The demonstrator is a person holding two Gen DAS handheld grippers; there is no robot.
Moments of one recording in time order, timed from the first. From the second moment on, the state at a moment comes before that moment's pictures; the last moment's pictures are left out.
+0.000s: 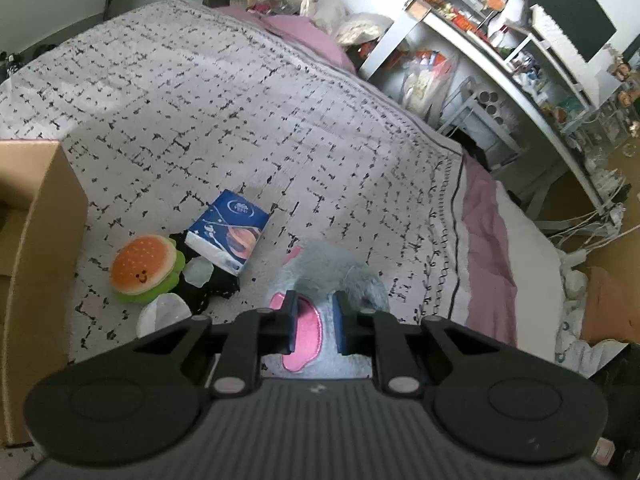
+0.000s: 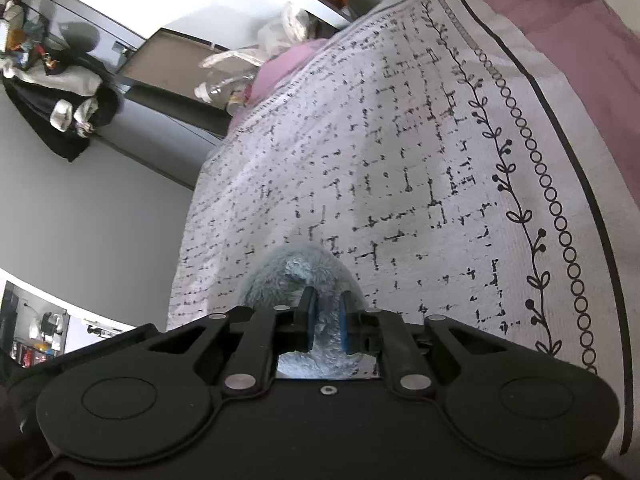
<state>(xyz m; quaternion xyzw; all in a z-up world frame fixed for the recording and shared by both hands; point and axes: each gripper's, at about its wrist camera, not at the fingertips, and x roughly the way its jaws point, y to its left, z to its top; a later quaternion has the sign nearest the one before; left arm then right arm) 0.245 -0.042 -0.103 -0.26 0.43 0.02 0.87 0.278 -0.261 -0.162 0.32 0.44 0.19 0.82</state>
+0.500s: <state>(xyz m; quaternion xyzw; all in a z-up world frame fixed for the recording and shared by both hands) 0.201 -0.013 -0.067 -0.29 0.39 0.02 0.87 0.244 -0.240 -0.116 0.31 0.42 0.21 0.82</state>
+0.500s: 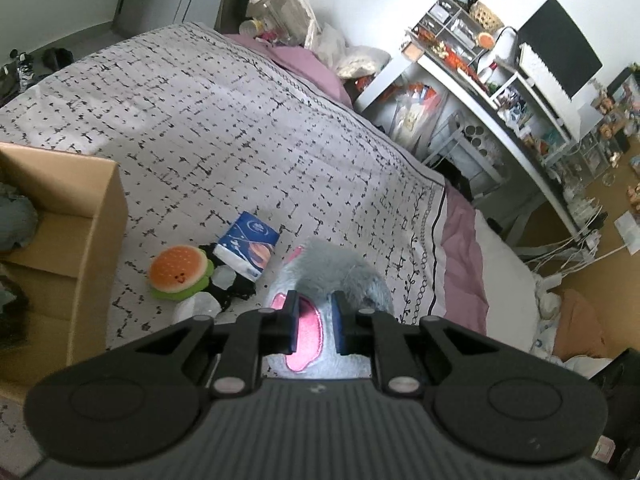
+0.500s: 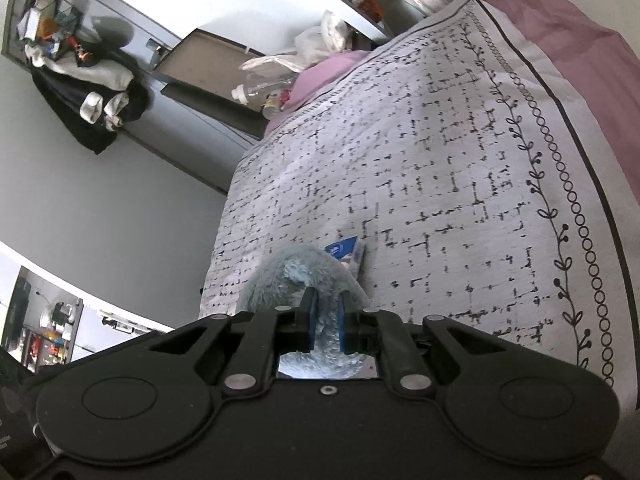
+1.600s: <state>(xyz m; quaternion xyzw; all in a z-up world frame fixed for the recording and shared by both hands) 0.111 0.129 -0.035 -0.34 0.35 0.07 0.87 0.187 -0.084 -0.070 0.23 0.44 0.28 0.82</state>
